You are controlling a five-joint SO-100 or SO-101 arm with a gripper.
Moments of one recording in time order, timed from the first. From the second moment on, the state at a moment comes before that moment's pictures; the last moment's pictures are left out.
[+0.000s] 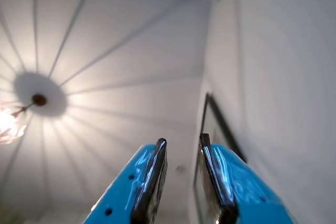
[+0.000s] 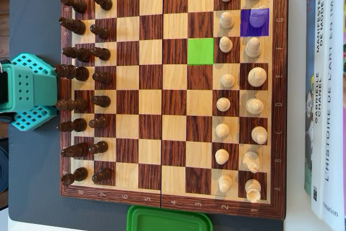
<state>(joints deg) -6.4 191.3 180.0 -88.2 85.2</state>
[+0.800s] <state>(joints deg) -10.5 190.3 180.0 -43.9 89.8</state>
